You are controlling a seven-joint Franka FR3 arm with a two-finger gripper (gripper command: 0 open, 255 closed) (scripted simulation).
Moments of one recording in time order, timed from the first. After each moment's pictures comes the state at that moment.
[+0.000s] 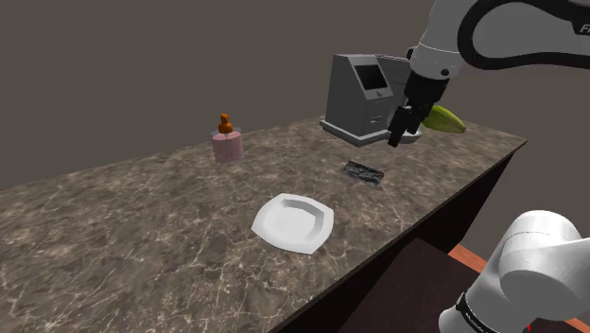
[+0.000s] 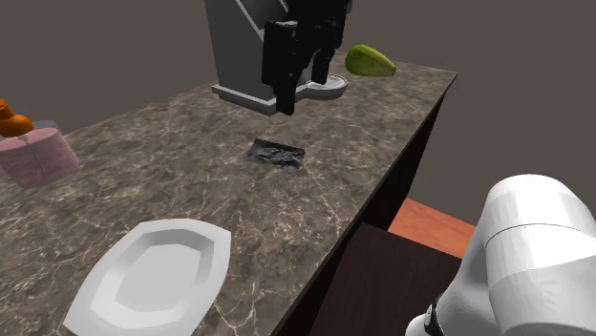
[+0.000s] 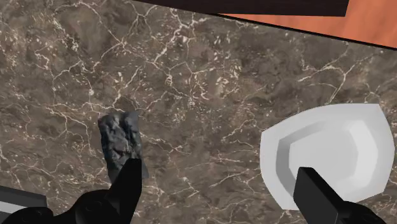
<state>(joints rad) 0.01 -0.83 0.01 -2.33 -0.08 1.64 0.05</state>
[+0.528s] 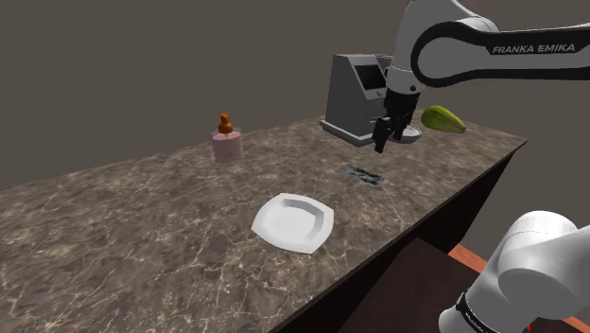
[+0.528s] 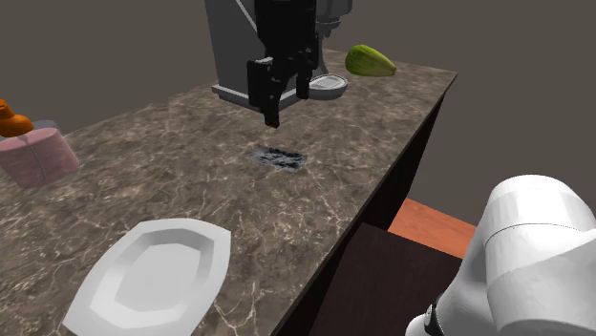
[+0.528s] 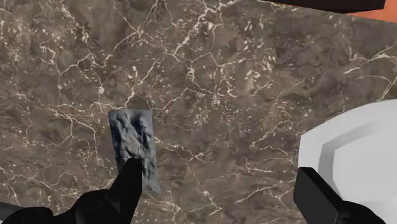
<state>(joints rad) -0.02 -0.65 -0.03 -2.33 -0.13 1.74 0.01</state>
